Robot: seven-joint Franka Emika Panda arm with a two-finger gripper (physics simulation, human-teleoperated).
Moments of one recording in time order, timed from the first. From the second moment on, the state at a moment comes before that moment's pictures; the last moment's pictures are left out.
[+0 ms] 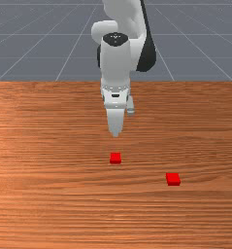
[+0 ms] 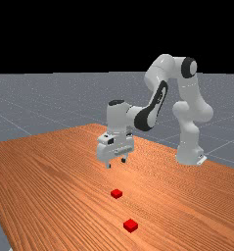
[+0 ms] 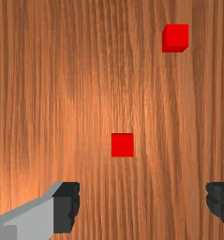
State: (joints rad) arm 0.00 0.39 0.00 -1.96 0.00 2.36 -0.79
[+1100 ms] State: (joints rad) arm 0.01 0.08 -0.11 -2.15 0.15 2.07 0.62
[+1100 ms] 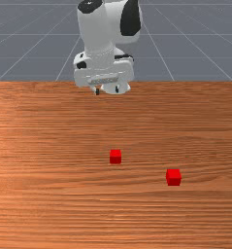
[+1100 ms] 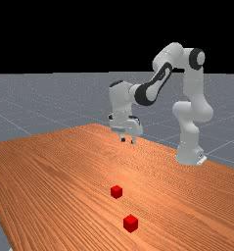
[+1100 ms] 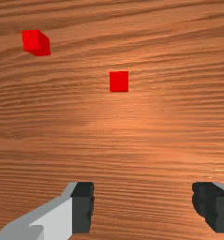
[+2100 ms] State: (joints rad) arm 0.06 0.60 -0.06 -2.06 0.23 2.66 0.72
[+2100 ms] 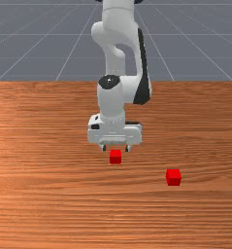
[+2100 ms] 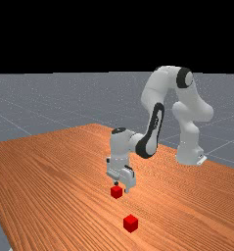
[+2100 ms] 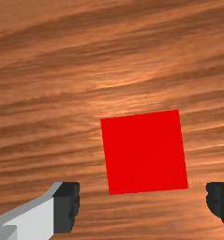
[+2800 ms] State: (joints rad) arm 0.07 0.66 -0.04 -2.04 0.28 2.99 0.73
